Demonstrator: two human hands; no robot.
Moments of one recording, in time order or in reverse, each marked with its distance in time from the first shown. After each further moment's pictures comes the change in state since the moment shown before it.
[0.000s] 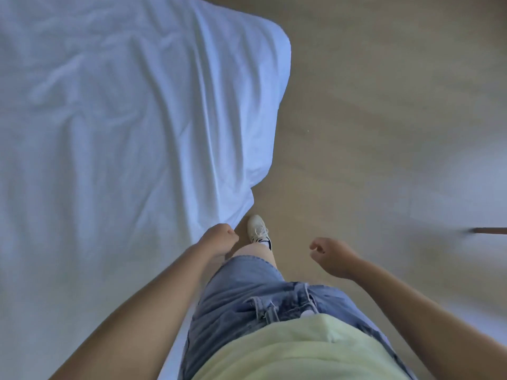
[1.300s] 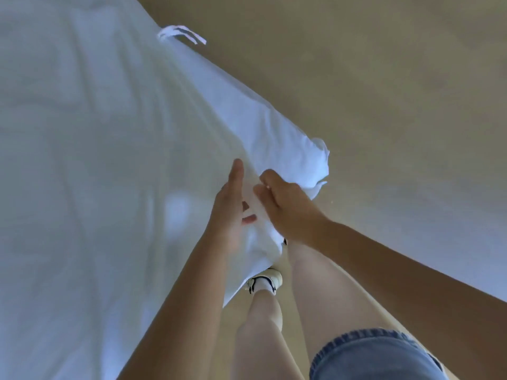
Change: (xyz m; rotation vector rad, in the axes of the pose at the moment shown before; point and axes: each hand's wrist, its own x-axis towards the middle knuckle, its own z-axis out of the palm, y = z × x) left_hand 0.396 0.362 -0.342 -1.266 0.221 -0.447; right_hand 0.452 -0.238 -0.488 0.196 -0.122 -0.567
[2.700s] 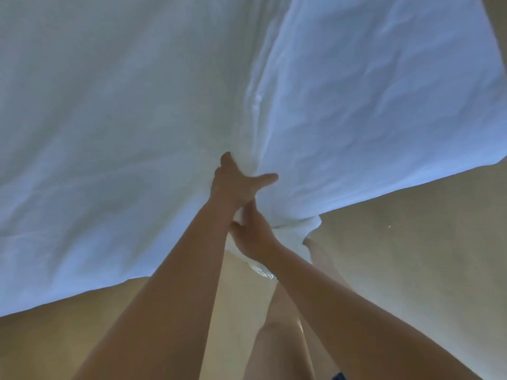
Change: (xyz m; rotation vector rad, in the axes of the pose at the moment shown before) left_hand -0.058 -0.309 -0.301 0.063 0.402 0.245; right_hand -0.144 -0.004 0.452 -0.262 -0.377 0.034
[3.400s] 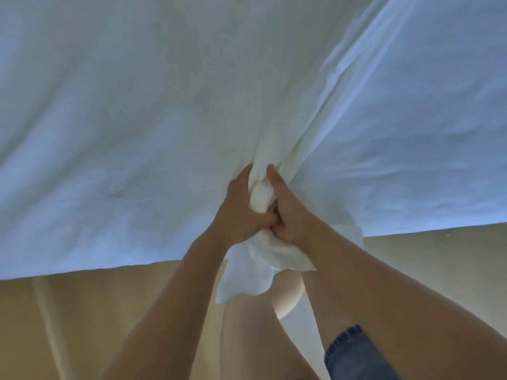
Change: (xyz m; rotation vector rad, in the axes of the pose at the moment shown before) left_hand 0.022 -0.185 -0.172 -0.187 -0.183 0.022; right_hand 0.063 -0.123 0.146 1.012 -0.348 0.385
